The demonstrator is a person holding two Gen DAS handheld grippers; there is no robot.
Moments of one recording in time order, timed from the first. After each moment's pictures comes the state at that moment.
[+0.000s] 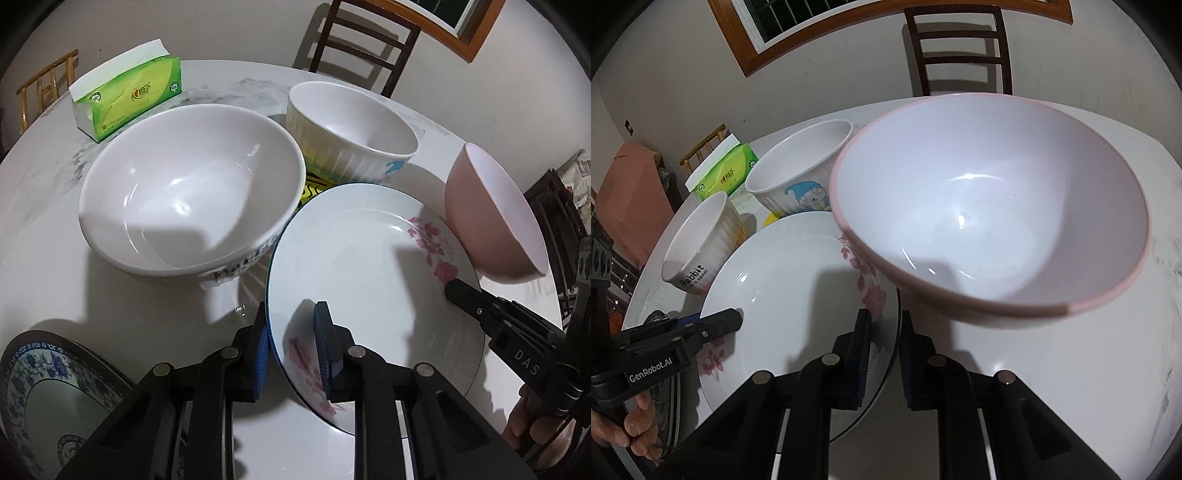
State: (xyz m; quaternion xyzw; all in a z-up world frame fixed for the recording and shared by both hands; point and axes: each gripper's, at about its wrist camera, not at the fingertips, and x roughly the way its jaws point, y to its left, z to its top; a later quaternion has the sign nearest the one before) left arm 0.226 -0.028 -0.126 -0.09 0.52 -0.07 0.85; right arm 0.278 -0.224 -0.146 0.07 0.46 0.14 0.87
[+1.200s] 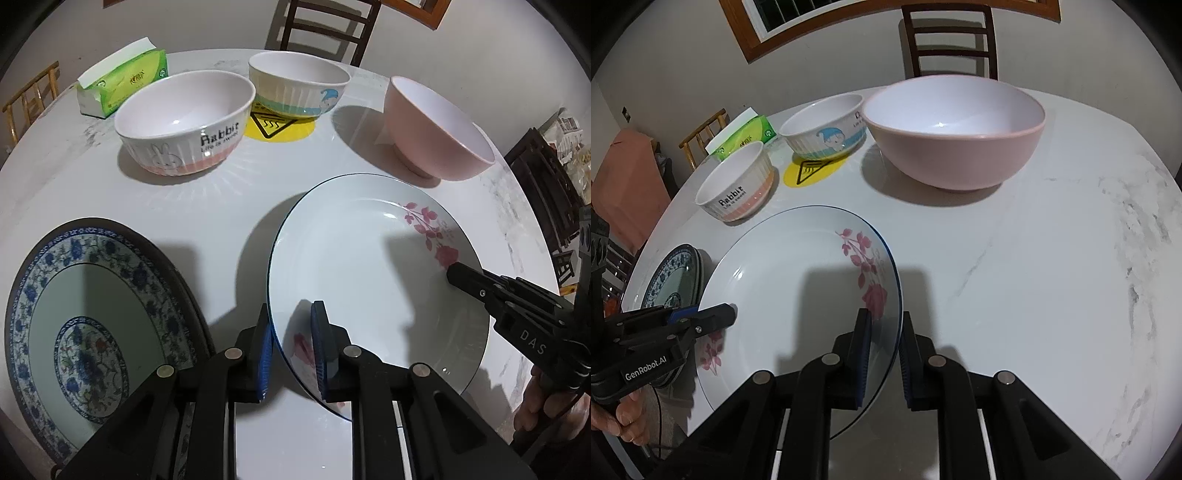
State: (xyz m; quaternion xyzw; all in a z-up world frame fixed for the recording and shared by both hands) left arm 0.142 -0.043 -0.110 -0.05 0.54 -0.11 0.83; right arm 0.187 -0.229 -0.133 0.05 0.48 0.12 0.87
